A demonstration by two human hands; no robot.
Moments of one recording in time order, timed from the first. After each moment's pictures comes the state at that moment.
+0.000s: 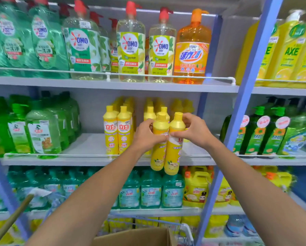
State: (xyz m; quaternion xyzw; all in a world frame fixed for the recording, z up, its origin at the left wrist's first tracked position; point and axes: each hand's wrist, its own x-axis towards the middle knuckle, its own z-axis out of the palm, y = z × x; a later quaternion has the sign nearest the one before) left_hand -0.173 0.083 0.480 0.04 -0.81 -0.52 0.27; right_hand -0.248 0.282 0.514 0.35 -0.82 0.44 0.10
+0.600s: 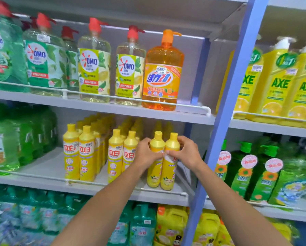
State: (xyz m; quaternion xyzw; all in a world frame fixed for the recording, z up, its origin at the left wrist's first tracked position) left_hand -0.328 0.182 0.485 0.13 -0.79 -0.51 0.31; right_hand -0.421 0.344 0.502 0.33 -0.80 0.48 0.09
